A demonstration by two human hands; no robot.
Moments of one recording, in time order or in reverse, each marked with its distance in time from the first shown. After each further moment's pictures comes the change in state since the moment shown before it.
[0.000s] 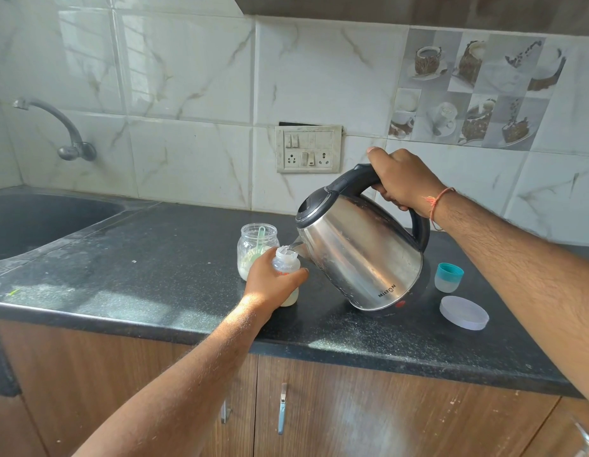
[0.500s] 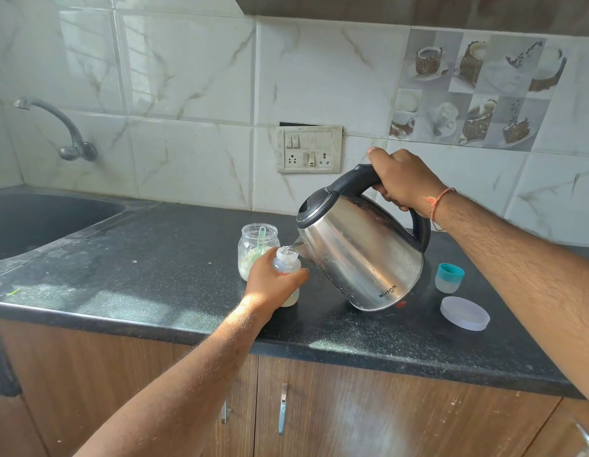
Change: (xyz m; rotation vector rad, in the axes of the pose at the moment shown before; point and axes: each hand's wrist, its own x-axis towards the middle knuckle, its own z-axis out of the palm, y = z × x) left_hand -0.001 0.001 0.000 -0.006 -0.003 -0.002; right_hand -0.002 -0.002 0.000 -0.007 -0.002 0.006
